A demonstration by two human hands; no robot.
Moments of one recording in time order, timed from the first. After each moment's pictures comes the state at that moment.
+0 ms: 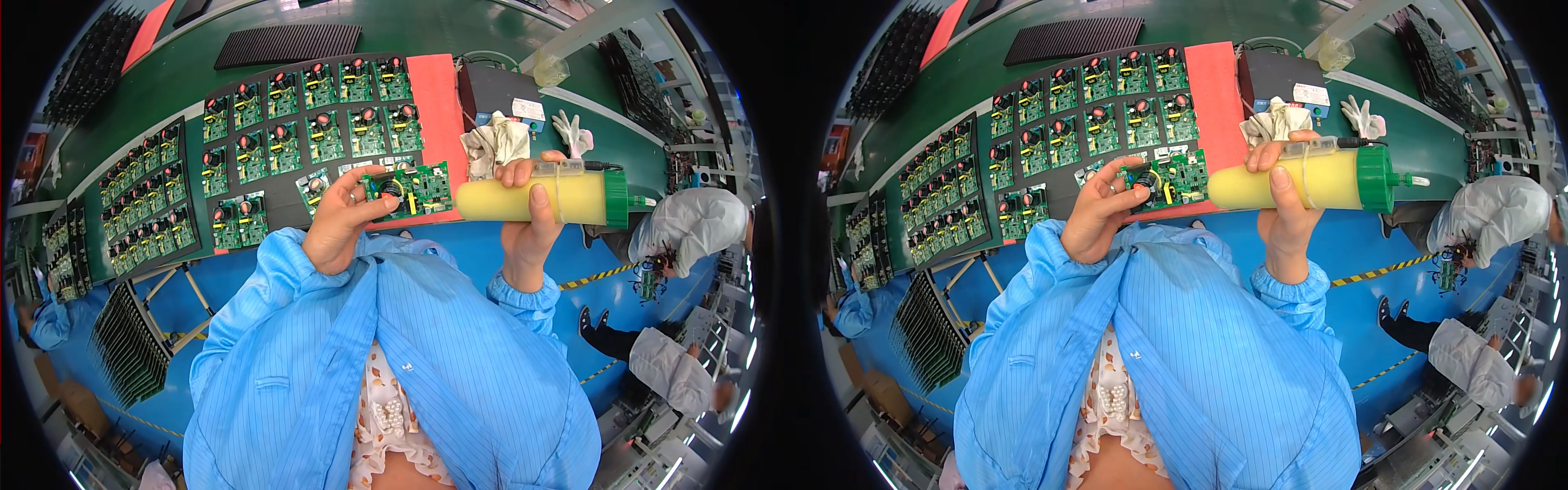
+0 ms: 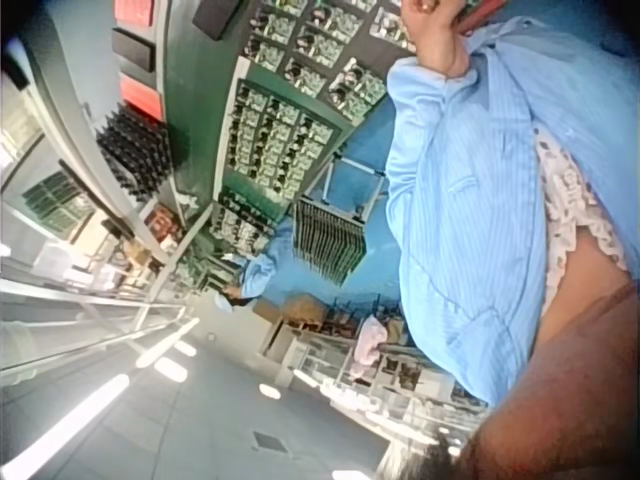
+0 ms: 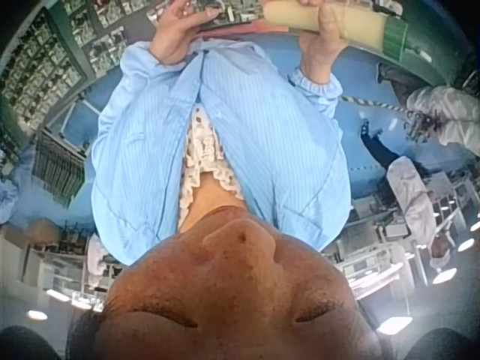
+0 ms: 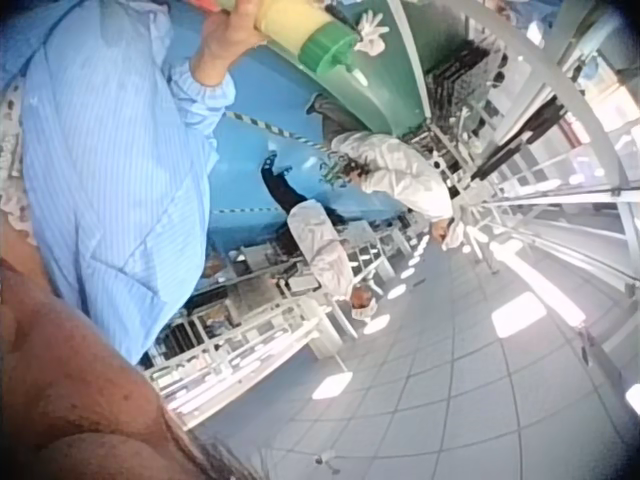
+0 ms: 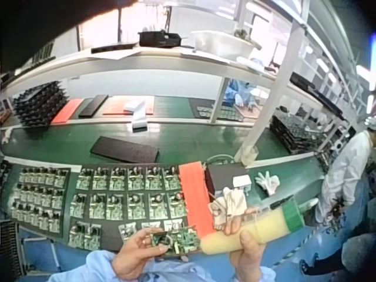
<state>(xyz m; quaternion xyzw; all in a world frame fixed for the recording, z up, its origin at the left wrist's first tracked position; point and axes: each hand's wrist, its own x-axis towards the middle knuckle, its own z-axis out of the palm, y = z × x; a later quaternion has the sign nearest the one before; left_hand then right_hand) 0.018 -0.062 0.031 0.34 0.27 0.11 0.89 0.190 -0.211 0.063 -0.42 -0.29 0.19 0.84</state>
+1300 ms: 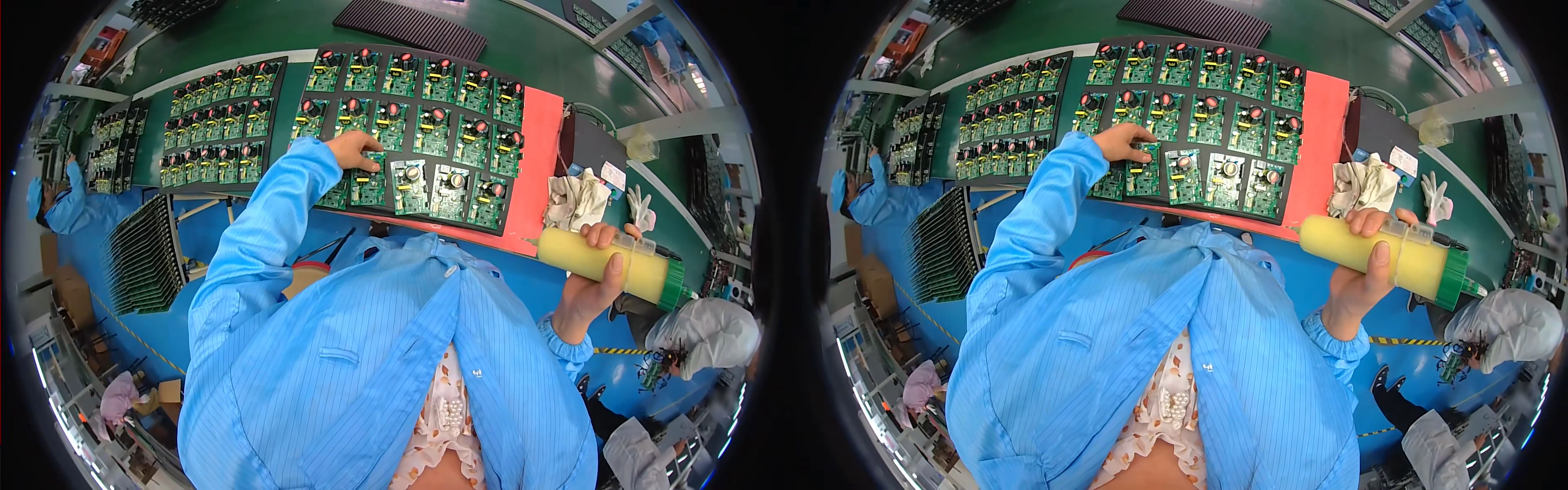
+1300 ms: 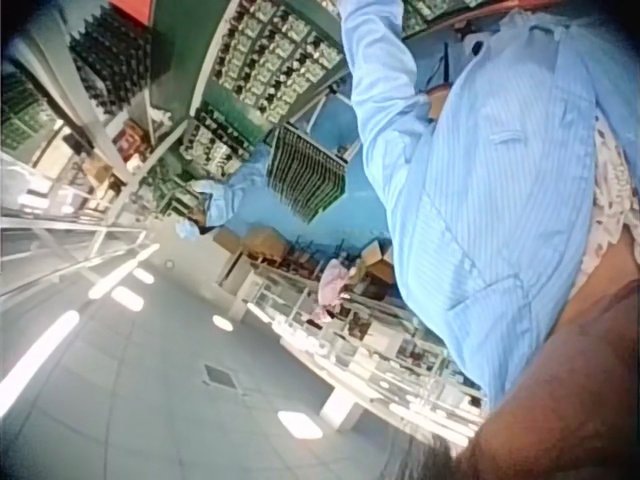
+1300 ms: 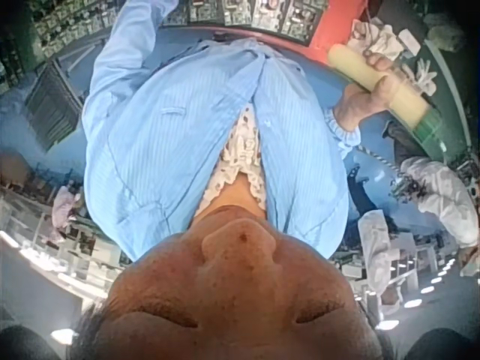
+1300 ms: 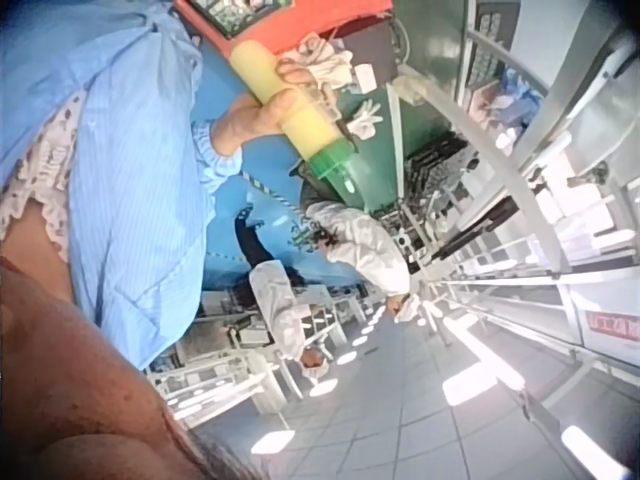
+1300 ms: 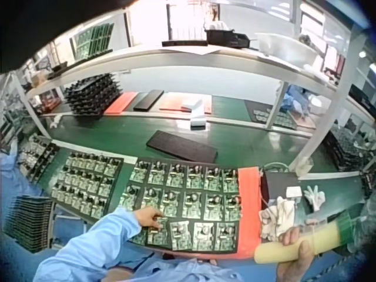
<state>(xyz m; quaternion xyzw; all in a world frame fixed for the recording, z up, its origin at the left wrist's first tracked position) -0.067 0.140 -0.103 0.83 0.24 -0.14 0.49 0.173 -0.202 0.066 -0.47 -0.30 0.21 0.80</state>
